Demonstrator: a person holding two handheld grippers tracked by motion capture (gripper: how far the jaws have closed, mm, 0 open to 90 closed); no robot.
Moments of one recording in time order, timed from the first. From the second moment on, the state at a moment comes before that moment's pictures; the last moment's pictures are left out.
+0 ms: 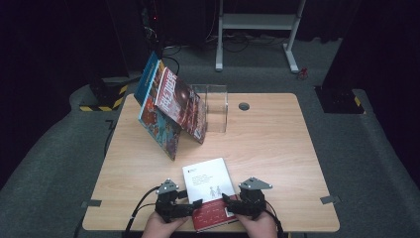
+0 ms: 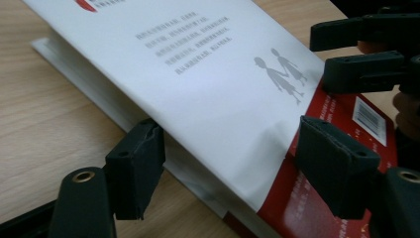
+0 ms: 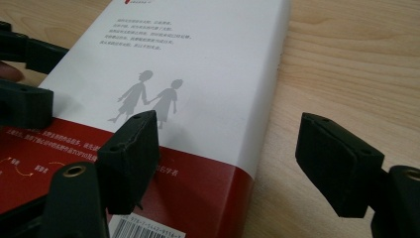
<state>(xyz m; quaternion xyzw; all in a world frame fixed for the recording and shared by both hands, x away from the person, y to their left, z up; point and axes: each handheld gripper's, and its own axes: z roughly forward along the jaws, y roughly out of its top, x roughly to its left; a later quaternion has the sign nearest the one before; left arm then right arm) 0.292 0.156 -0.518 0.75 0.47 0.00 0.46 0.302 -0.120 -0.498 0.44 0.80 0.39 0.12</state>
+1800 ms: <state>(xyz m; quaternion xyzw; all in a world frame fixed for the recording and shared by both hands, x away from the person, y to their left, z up) 0.338 0.150 -0.522 0.75 0.44 0.03 0.49 0.312 -0.130 -0.505 0.46 0.79 0.40 0.09</state>
